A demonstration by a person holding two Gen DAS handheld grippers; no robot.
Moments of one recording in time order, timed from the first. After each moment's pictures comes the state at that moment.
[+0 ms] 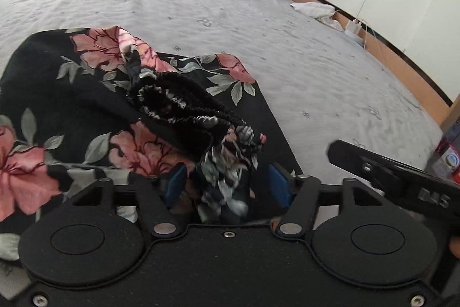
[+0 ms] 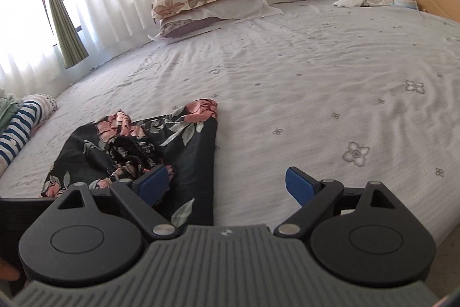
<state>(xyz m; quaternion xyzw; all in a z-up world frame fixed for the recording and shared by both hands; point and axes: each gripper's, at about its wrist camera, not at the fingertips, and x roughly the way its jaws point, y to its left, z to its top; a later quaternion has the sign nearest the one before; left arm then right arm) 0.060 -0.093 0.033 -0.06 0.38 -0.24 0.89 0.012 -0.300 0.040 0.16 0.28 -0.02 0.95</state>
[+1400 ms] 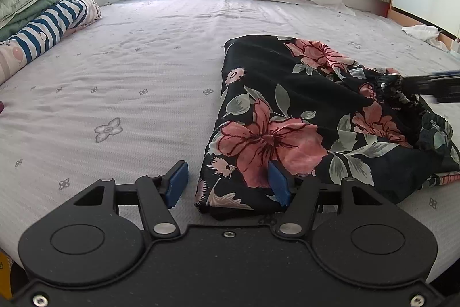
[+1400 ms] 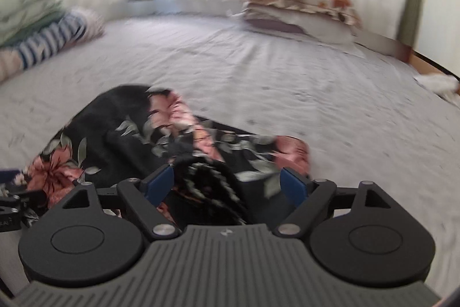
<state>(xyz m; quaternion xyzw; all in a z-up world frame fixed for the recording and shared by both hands) 0.023 0.058 0.014 0.00 0.33 0.00 0.94 0.111 -0.184 0.053 -0.09 0.30 0.10 0.95</state>
